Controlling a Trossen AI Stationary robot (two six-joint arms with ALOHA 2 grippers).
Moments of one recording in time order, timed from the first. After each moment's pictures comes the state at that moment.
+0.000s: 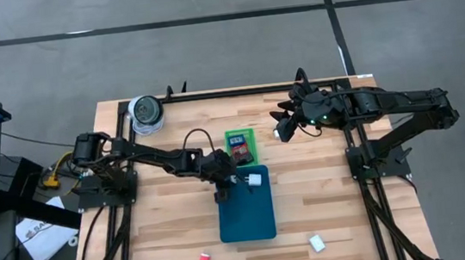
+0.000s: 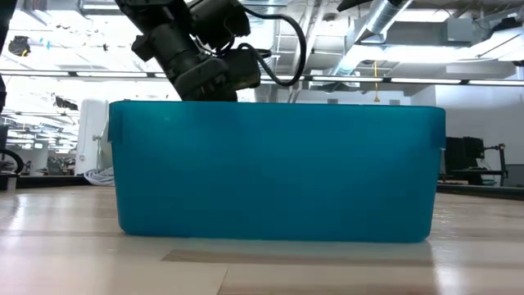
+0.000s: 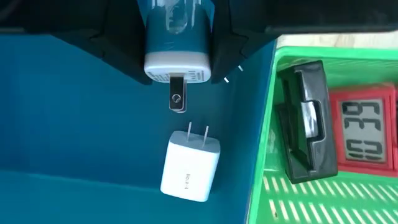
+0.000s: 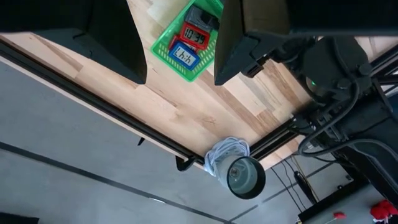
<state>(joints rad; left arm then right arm) -0.05 1.73 0.97 -0.14 -0.02 -0.13 0.07 1.26 1.45 -0.82 0.58 0.60</state>
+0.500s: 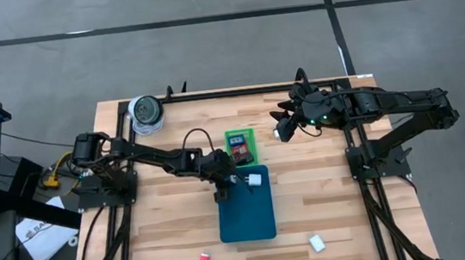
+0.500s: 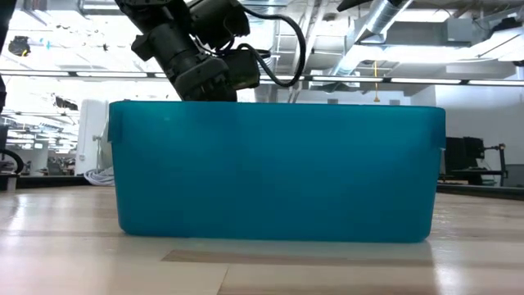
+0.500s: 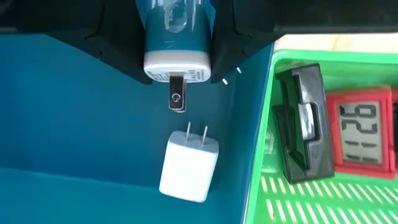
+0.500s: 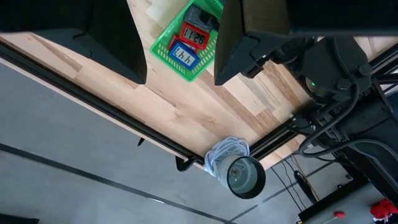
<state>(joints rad) -0.05 1.72 0.96 -0.14 -0.01 -0.14 0.07 1.26 1.45 -0.82 0.58 0.61</state>
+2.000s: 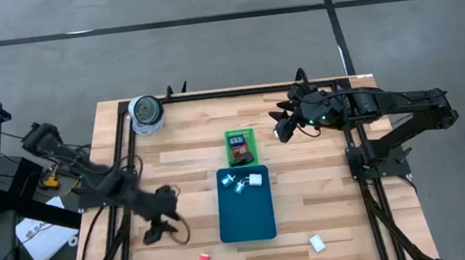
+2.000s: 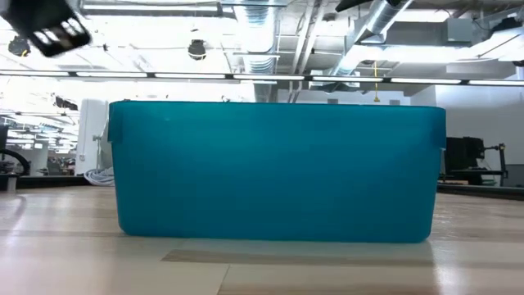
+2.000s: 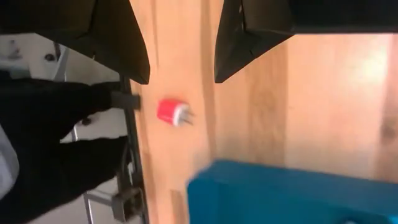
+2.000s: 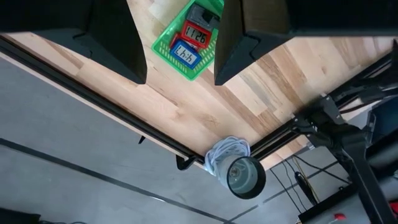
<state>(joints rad) -0.59 1.03 0.77 -0.56 -0.01 -0.66 0.07 1.26 1.45 -0.81 0.59 0.59</state>
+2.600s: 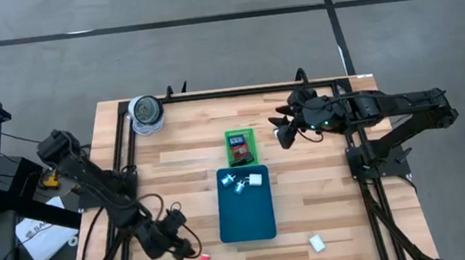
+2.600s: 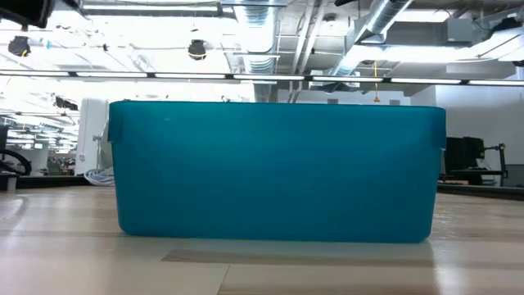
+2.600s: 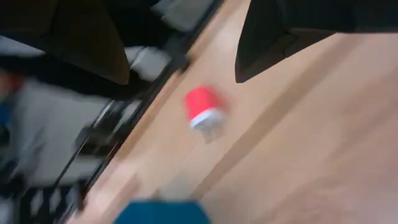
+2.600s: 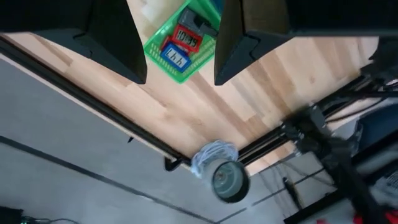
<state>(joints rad) -0.82 1.37 0.77 -0.26 -0.21 -1.66 0.12 1.26 1.45 -0.81 0.59 0.57</state>
